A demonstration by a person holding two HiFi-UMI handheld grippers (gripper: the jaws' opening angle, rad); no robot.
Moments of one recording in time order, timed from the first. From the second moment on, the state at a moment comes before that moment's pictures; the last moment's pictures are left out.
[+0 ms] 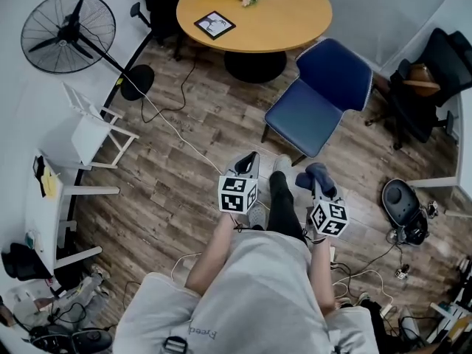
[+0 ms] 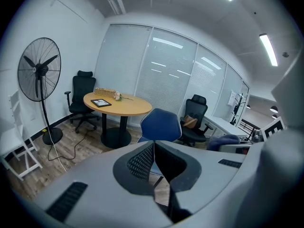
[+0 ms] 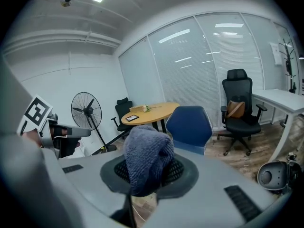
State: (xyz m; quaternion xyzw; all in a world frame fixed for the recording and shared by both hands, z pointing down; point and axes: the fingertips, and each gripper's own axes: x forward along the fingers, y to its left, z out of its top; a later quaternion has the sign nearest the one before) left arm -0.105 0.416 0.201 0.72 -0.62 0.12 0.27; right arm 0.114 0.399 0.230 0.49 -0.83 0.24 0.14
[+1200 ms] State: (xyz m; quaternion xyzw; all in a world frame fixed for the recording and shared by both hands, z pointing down) left arm -0.093 0.127 0.223 0.75 -0.57 0.19 0.27; right arm 0.103 0.055 0.277 0.46 -0.83 0.29 0.15
